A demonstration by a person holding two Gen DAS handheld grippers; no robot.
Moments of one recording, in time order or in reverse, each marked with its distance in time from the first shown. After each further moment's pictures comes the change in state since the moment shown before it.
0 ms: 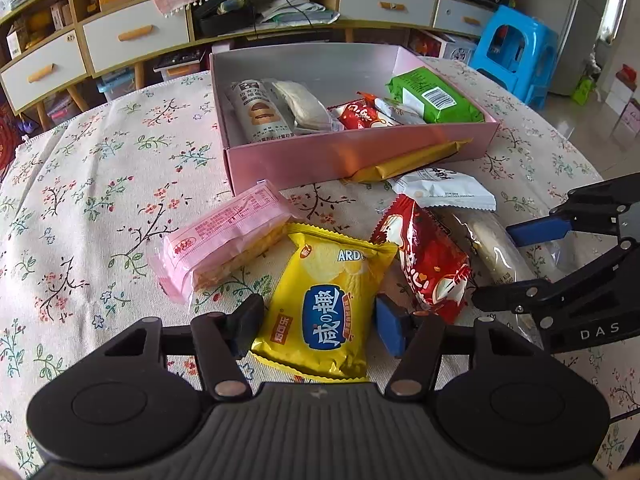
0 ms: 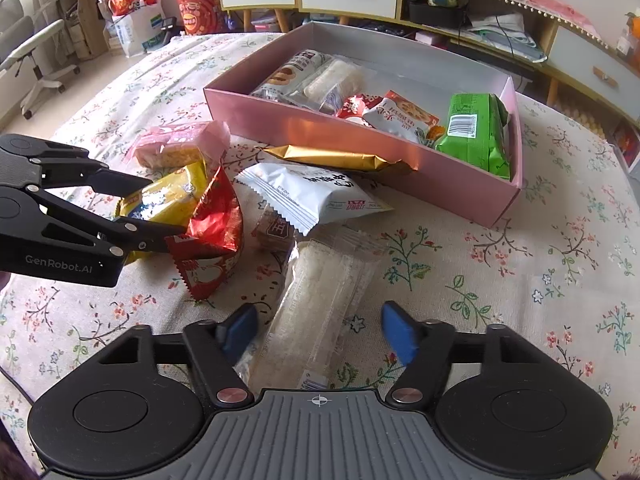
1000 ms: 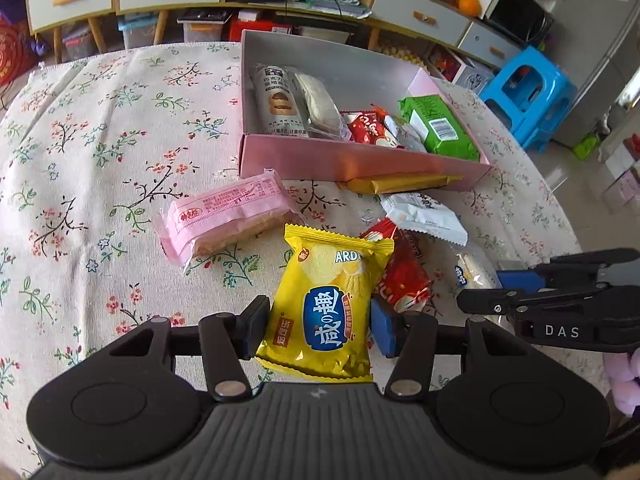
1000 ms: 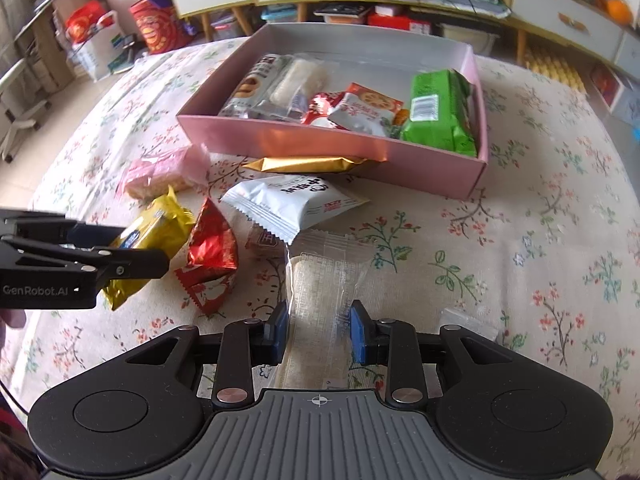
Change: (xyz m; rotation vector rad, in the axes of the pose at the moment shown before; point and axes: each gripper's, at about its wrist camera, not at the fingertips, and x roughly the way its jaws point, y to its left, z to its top) left arm -0.020 0.013 0.009 -0.243 0.054 -0.104; right arm -0.020 -0.012 0.011 0.206 0.071 0.001
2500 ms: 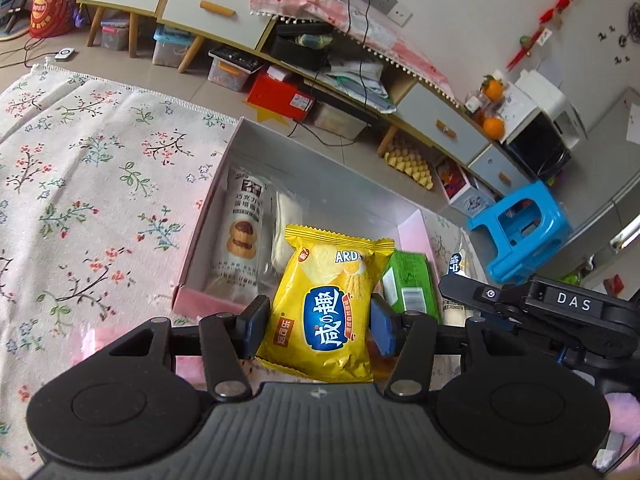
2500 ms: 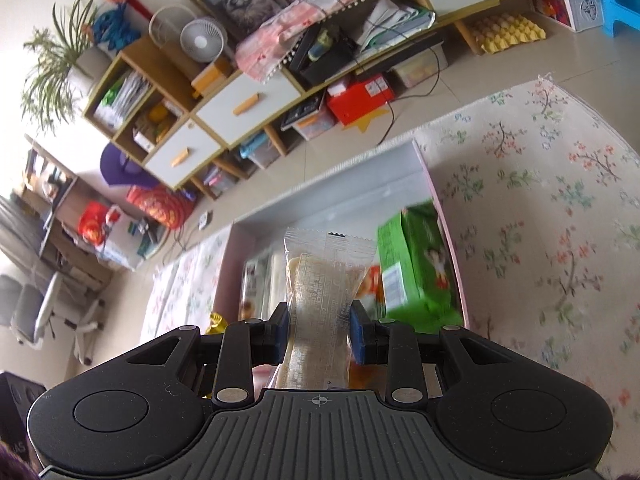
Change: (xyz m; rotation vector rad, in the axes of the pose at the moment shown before) left arm 0.024 -0.006 0.076 -0.305 -0.228 -0.096; right arm -0.006 -0.086 0.096 0.470 -0.284 0.250
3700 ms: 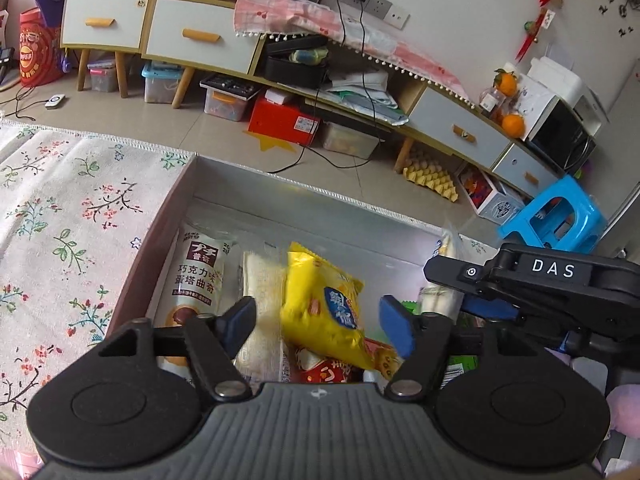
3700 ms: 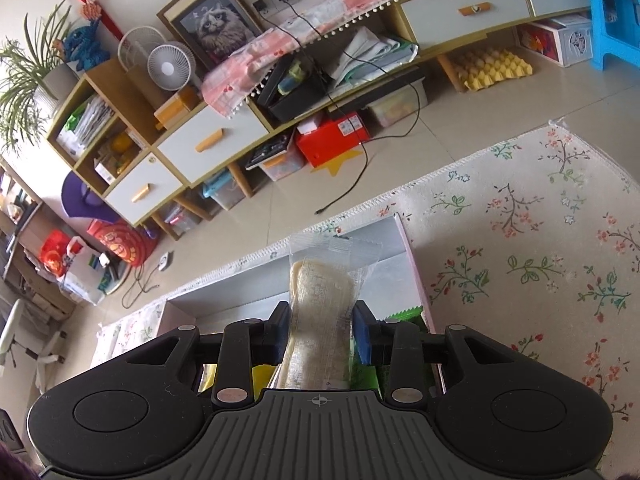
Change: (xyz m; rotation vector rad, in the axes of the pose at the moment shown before) left arm 0.053 -0.024 0.020 0.111 -0.071 0.105; right arm 0.066 -0.013 0.045 -0.026 -0.086 -0.094
